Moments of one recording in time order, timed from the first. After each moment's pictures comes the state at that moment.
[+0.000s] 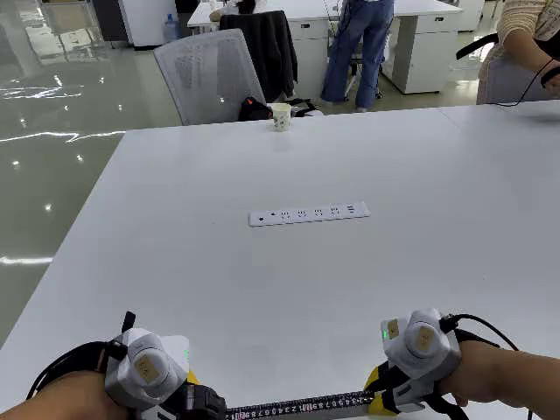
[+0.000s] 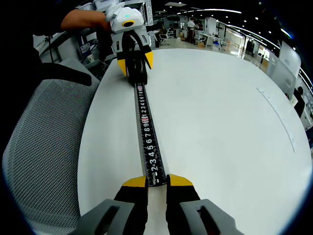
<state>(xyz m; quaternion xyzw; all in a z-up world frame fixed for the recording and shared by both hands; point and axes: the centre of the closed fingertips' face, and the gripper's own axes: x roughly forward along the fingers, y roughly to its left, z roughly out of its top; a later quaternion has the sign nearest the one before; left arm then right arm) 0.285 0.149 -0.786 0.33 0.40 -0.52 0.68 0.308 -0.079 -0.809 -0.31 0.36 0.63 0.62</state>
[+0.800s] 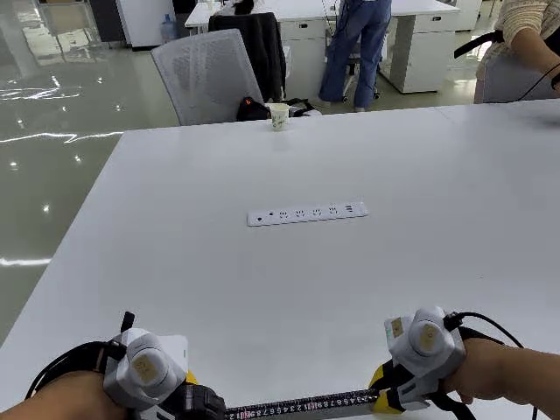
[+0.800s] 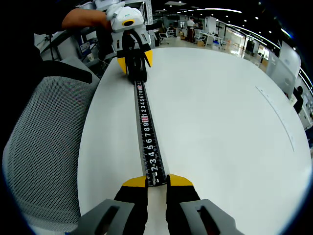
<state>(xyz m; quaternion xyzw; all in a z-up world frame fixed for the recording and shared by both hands) 0.285 0.149 -0.785 0.33 0.40 -0.52 0.68 0.309 -0.089 -0.808 -0.31 0.36 0.63 0.61</state>
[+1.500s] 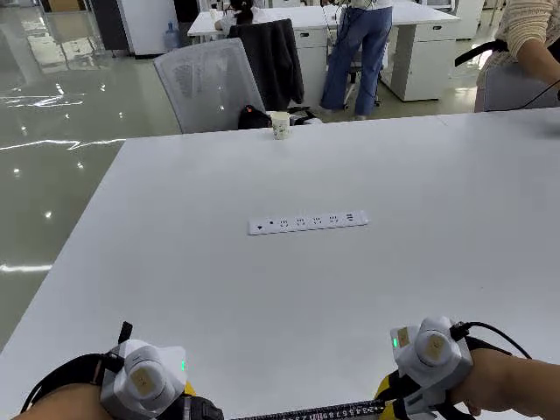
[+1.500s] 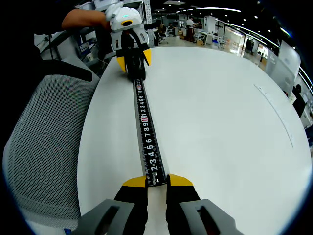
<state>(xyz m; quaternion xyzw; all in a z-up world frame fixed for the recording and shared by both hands) 0.285 0.150 -0.786 0.33 0.40 -0.52 0.68 0.312 -0.096 -0.808 -0.31 0.37 0.62 0.61</state>
